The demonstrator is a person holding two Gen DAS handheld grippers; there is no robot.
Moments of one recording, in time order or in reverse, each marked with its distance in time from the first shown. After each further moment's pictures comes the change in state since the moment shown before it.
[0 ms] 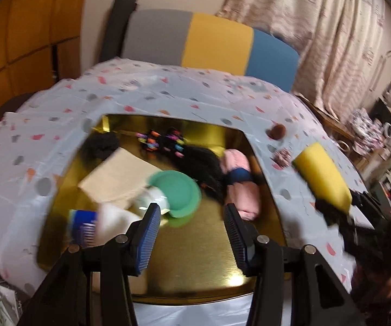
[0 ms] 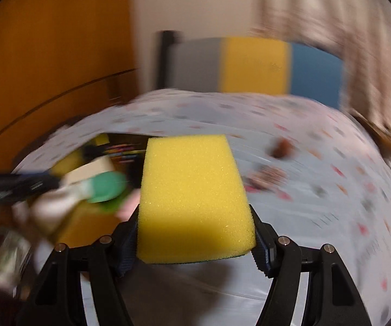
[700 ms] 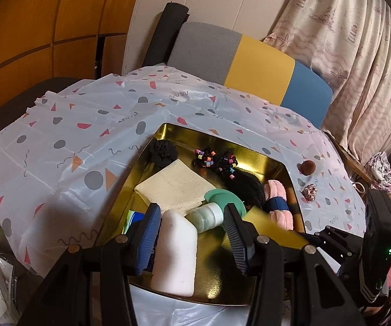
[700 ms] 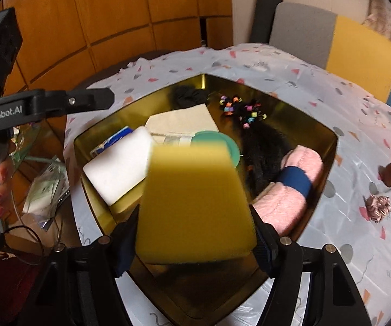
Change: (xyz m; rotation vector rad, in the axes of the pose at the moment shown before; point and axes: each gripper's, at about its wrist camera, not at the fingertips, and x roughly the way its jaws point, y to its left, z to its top) left arm -0.023 0.062 0.001 -0.187 -0.066 0.077; right arm 0.081 0.091 0.010 -0.228 0.281 0.321
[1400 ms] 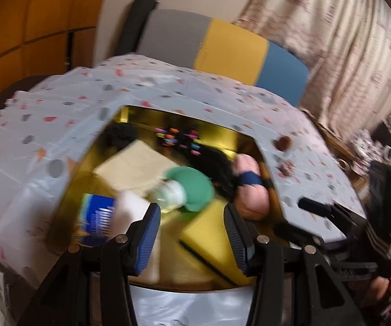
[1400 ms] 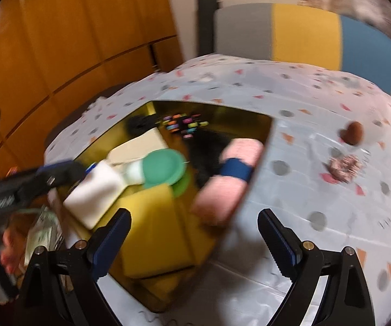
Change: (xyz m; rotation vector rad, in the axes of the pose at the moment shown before) left arm 0.012 -0.039 -0.022 0.100 0.078 -0.134; right arm -0.042 -0.045 -0.021 0.285 -0.136 -0.127
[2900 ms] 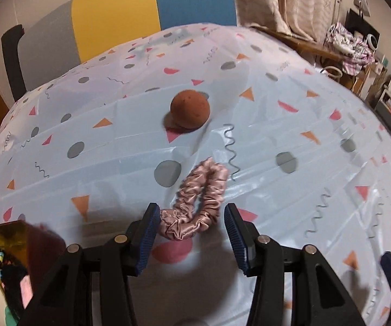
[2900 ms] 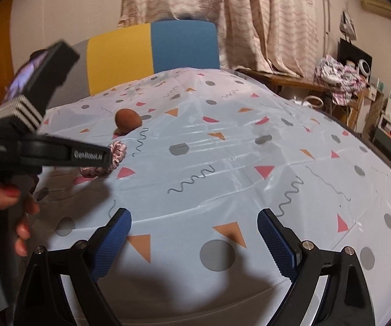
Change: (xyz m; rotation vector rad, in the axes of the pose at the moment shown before) left arm 0.270 -0.270 0.053 0.481 0.216 0.050; right arm -0.052 -0.185 -0.077 0.451 -0.203 -0.687
